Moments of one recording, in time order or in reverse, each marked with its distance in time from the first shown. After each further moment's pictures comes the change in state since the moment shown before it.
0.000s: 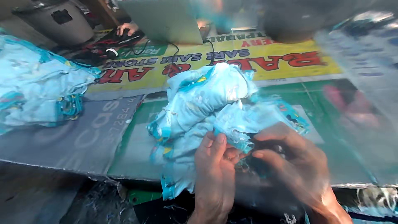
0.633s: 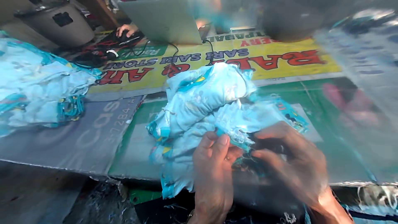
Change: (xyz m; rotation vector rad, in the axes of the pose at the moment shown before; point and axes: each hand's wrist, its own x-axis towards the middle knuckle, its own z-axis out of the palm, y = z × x) left_hand -0.003 0.000 0.001 0.133 -0.046 0.096; right_hand -0.003 -0.001 -0.003 -0.106 0.007 -0.012
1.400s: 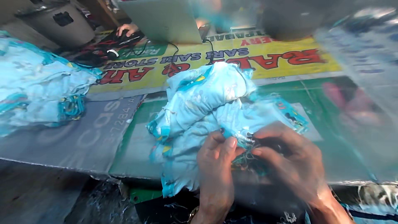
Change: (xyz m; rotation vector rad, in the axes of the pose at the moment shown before) left_hand -0.001 -0.009 -0.005 0.112 -0.084 0.099; right_hand 0.000 0.003 0.002 0.085 0.007 0.041
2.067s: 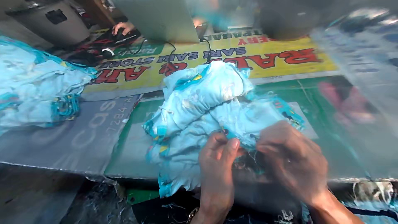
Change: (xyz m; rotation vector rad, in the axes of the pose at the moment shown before) left_hand -0.004 -0.005 0.001 0.076 -0.014 -0.023; right_hand 0.003 -0.002 -0.006 -0.269 -0.019 -0.259
